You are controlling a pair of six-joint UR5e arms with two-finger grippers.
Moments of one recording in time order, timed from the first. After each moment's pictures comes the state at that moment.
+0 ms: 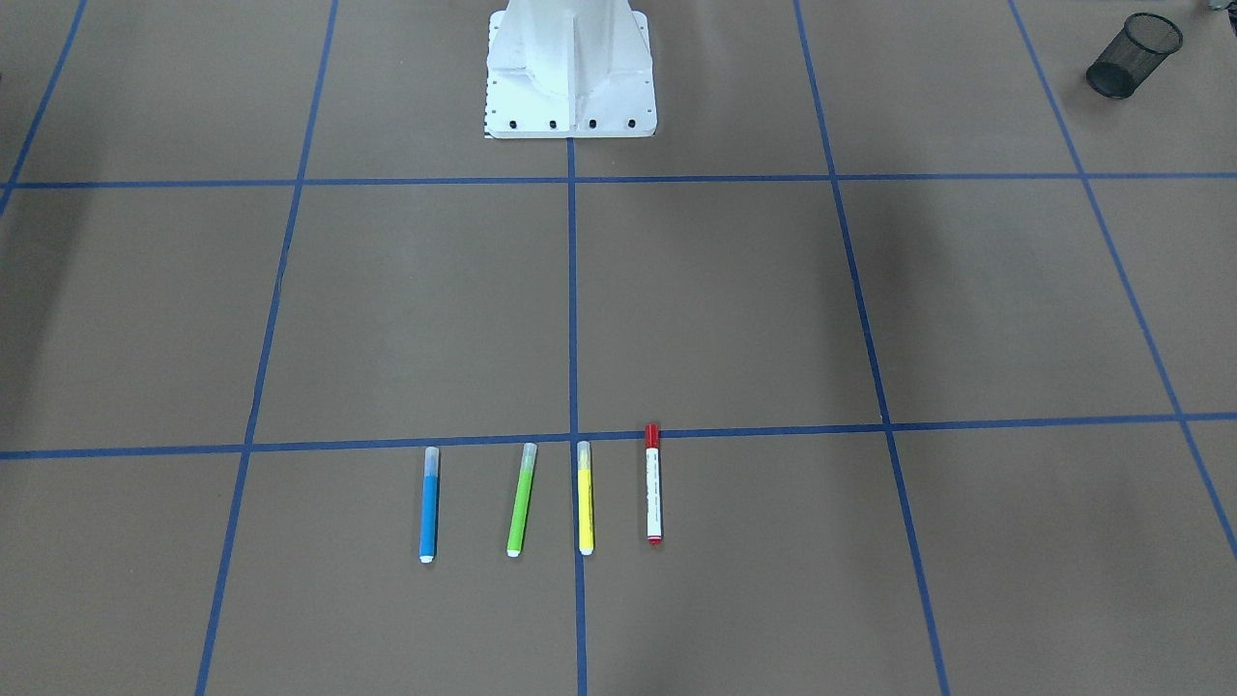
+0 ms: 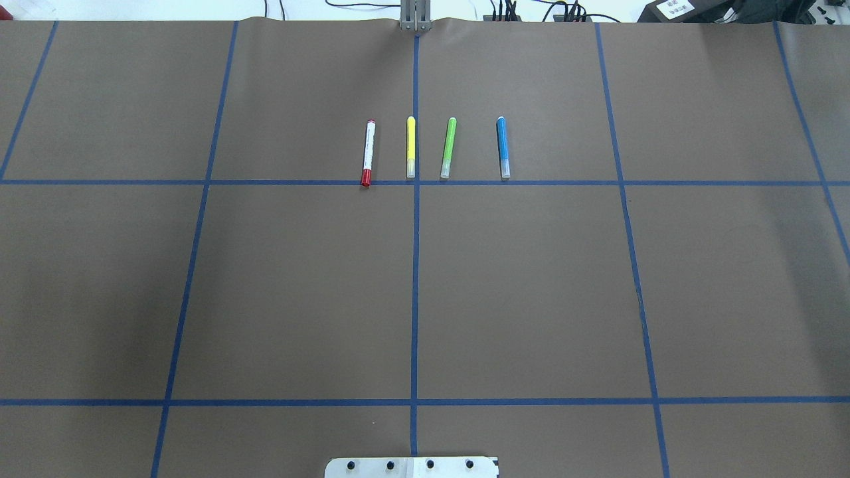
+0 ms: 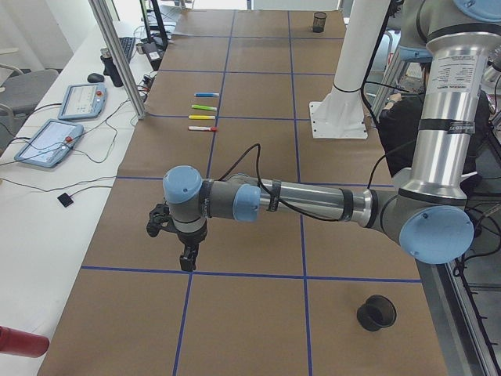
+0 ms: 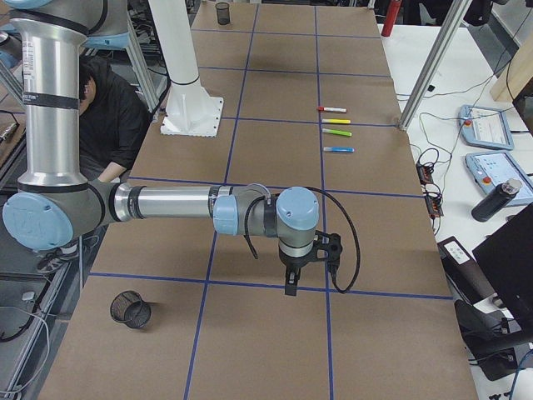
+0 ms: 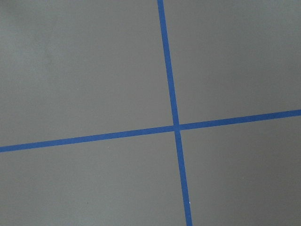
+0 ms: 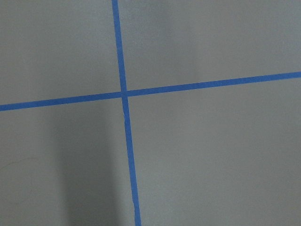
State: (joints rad) left arm -1.56 -1.66 -1.59 -1.56 -2.29 0.05; right arm 1.64 -1.64 1.70 -1.61 2.31 0.09
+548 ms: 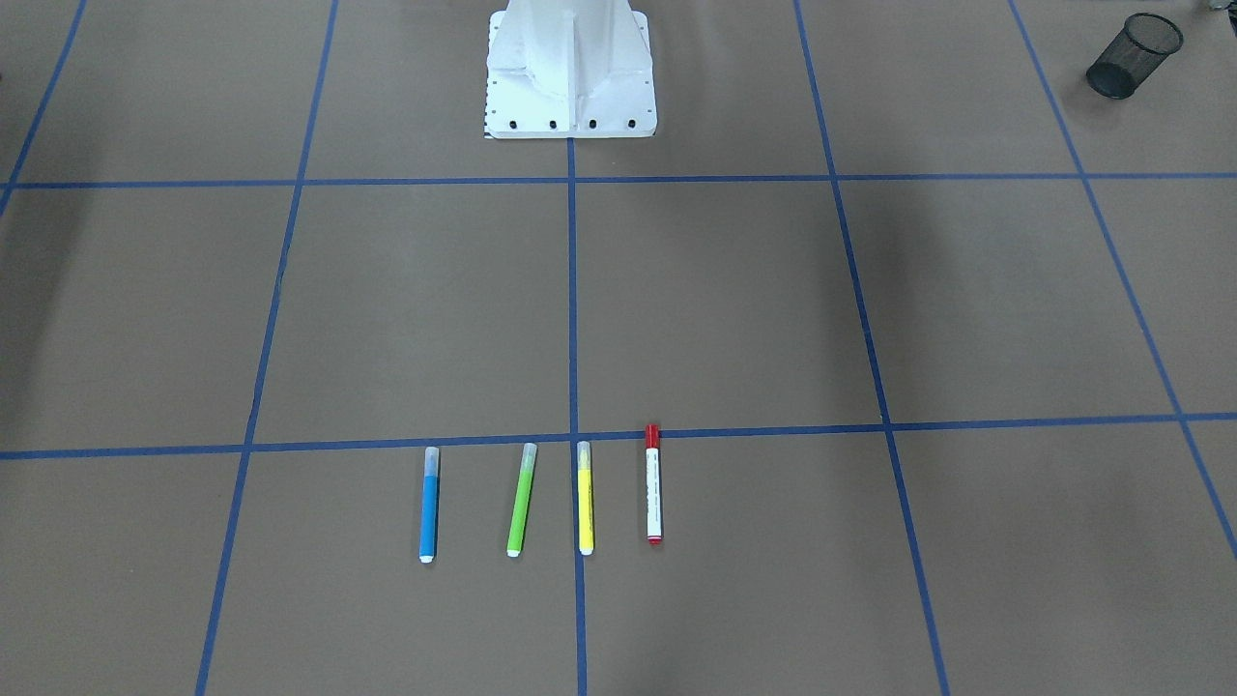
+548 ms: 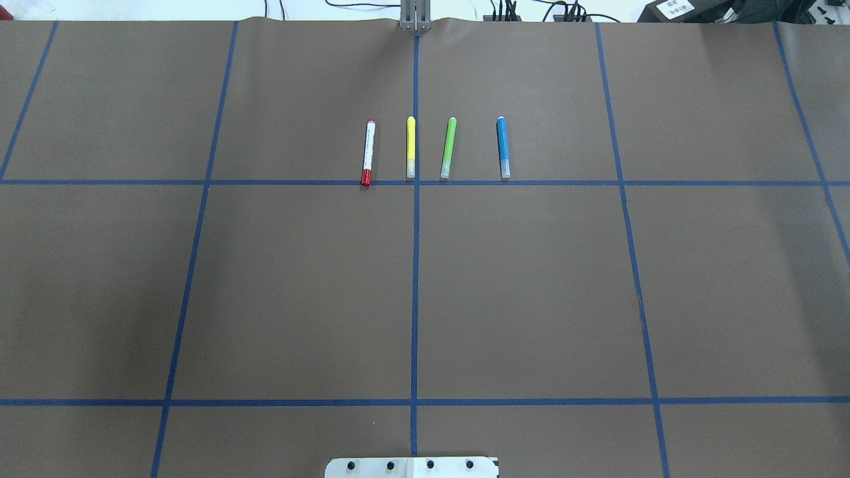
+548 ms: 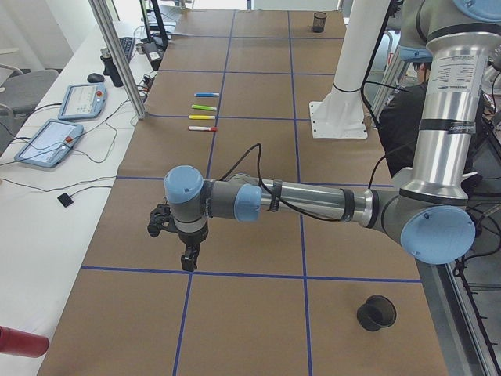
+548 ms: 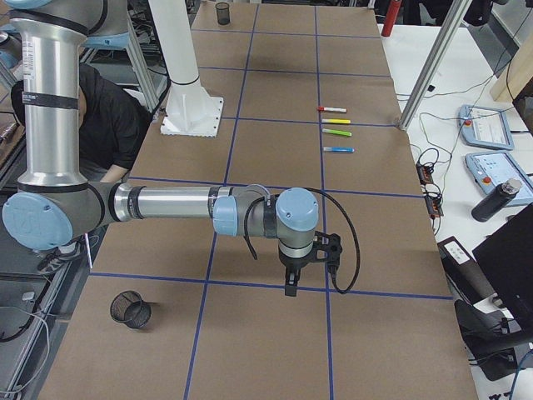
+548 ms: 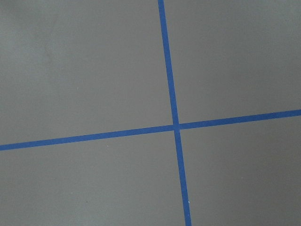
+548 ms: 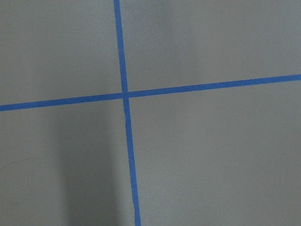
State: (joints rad) left arm -1.56 -1.65 -1.60 -1.56 -2.29 0.05; right arm 1.64 -1.64 1.70 -1.61 2.31 0.08
